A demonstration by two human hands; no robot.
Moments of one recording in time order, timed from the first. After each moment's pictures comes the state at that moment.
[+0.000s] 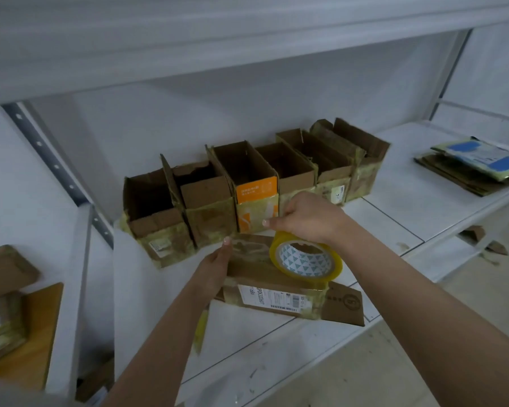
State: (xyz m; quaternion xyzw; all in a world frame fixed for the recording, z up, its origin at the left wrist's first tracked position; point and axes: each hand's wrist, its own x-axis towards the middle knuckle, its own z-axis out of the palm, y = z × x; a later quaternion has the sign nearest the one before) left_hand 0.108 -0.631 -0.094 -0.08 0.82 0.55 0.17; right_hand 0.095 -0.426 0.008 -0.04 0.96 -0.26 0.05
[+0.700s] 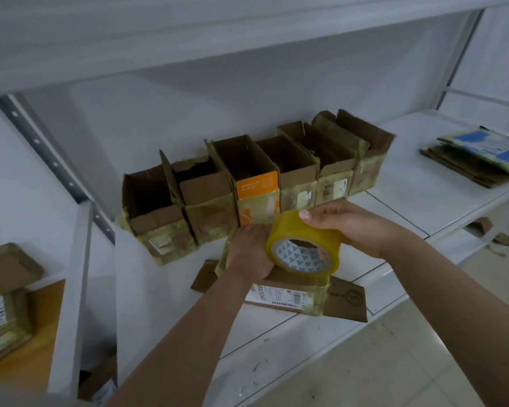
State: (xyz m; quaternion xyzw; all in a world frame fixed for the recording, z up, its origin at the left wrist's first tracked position) left_hand 0.086 -0.569 -0.089 0.19 0.97 0.17 0.00; right_hand 0.118 -0.377 -0.008 -0.07 0.78 -0.59 0.18
